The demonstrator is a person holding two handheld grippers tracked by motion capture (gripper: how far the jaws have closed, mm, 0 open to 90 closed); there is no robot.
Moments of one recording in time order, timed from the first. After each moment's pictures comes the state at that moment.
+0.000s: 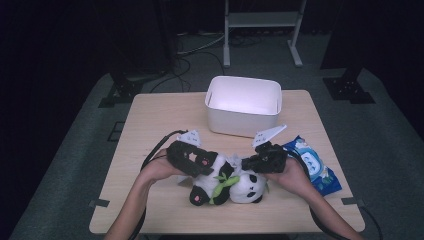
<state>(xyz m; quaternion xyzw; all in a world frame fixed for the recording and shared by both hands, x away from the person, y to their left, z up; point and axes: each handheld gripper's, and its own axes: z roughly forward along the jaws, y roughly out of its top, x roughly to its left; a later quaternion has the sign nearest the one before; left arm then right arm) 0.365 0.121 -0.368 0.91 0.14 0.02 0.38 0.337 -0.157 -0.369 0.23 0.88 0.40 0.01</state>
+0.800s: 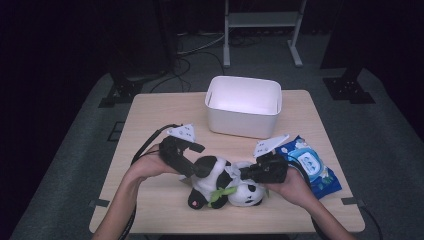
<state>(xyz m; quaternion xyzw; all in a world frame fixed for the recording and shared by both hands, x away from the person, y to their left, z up) 0.343 0.133 -0.324 0.91 0.12 0.01 0.40 0.312 -0.155 -0.375 0.22 0.88 0.42 0.00</state>
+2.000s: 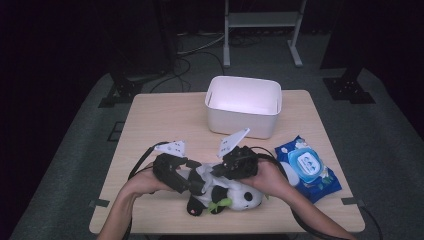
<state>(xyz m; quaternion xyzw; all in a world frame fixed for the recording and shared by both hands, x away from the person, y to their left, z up) 0.324 0.157 -0.373 0.88 0.14 -0.06 0.45 0.314 -0.081 -0.339 0.13 0.92 0.37 0.04</state>
